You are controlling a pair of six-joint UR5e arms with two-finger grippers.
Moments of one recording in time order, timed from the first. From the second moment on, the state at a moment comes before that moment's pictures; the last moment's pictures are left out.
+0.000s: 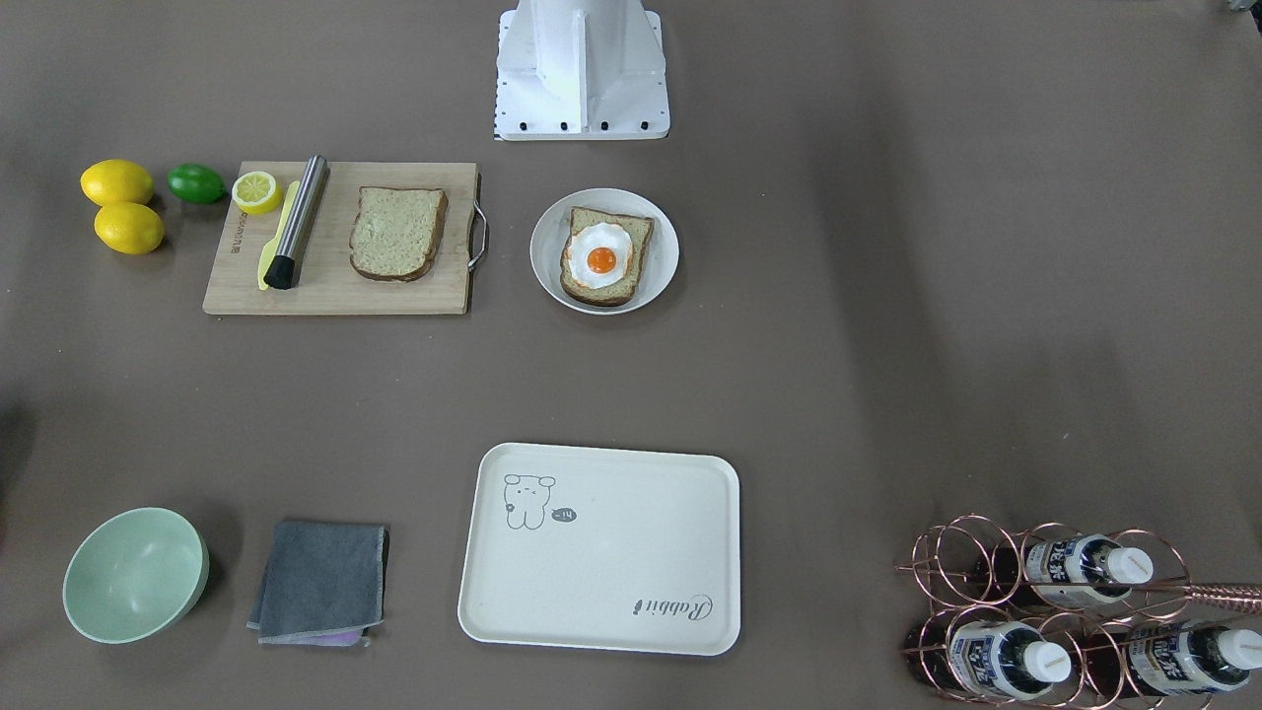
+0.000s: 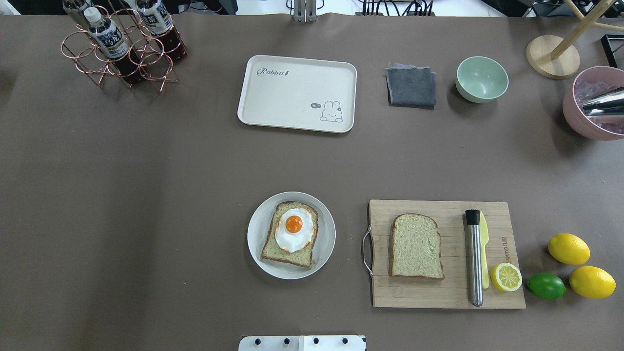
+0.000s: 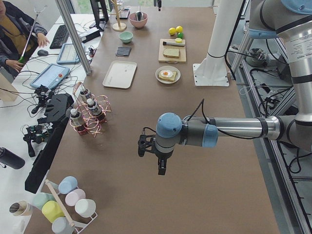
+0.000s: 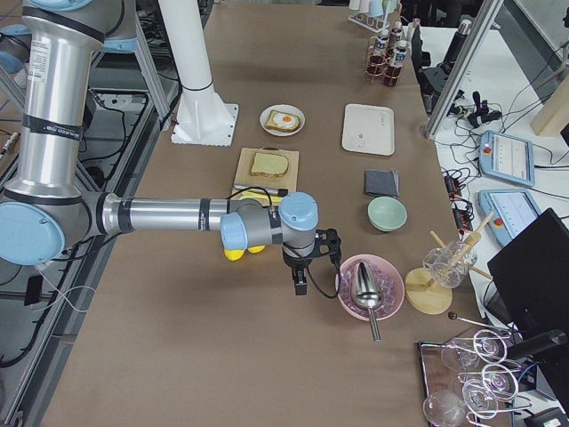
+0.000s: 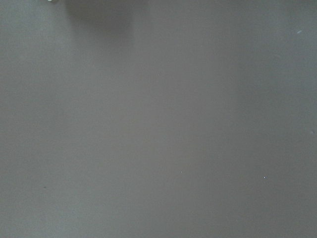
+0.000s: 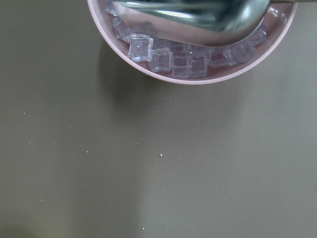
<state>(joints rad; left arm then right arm) -1.59 -1.24 -1.89 -1.68 -2.35 -0.04 1.42 -1.78 1.77 -1.38 2.32 0.09</state>
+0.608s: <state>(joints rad) -1.55 -1.21 -1.88 -1.80 -2.35 -0.07 1.42 -1.78 1.78 -1.38 2.32 0.10</state>
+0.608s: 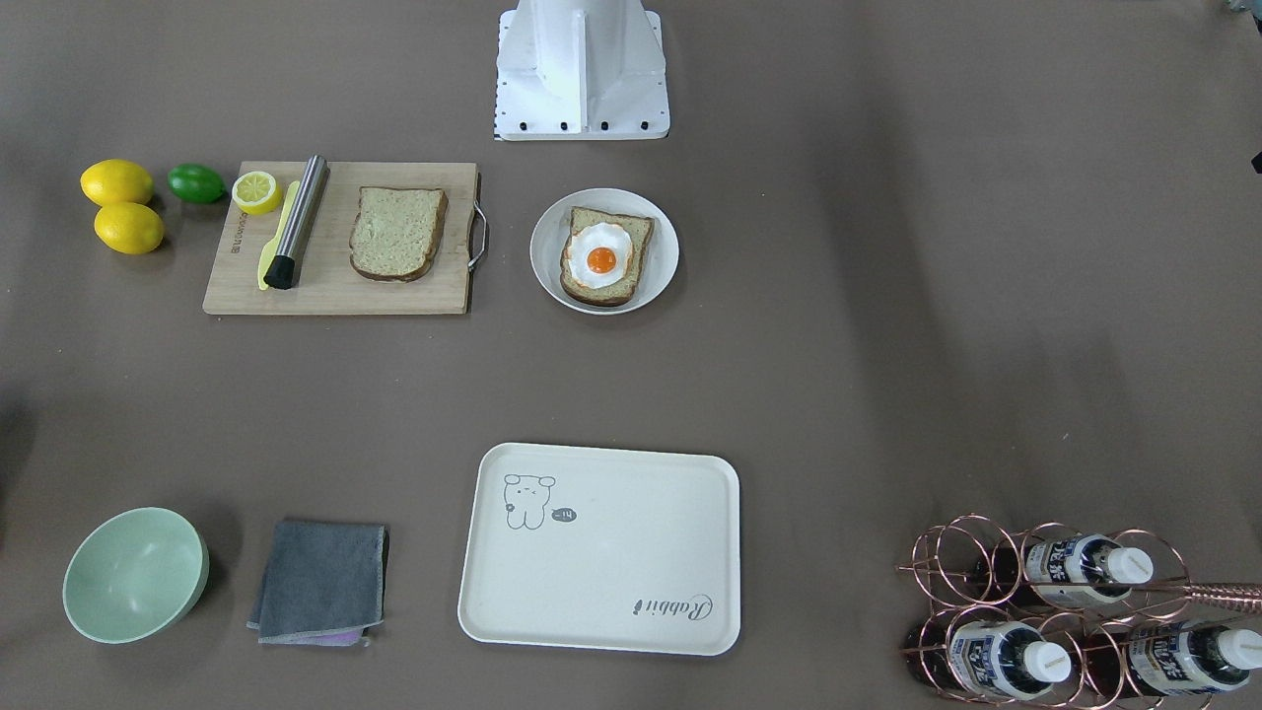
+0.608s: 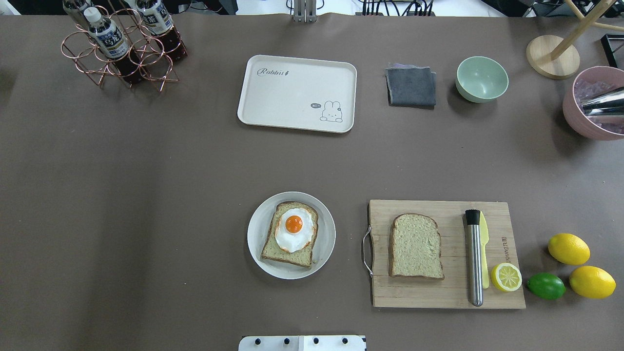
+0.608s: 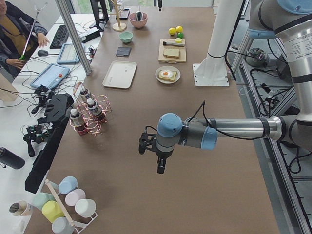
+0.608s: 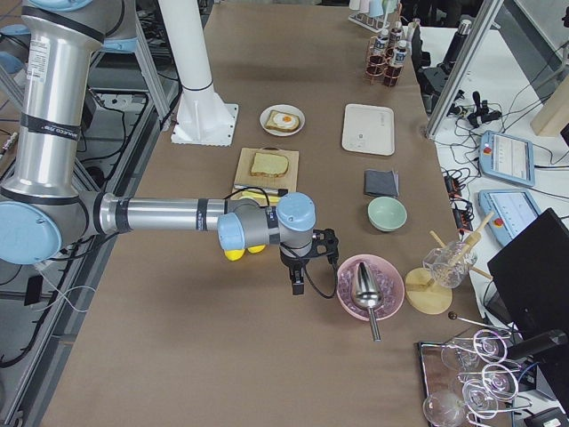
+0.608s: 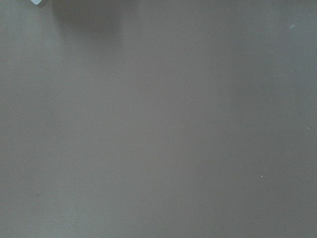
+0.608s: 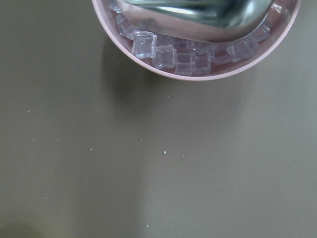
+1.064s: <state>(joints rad) -1.56 -1.19 -1.80 -2.00 -2.37 -0.30 1.41 -1.78 1.80 -1.38 2.34 0.10</state>
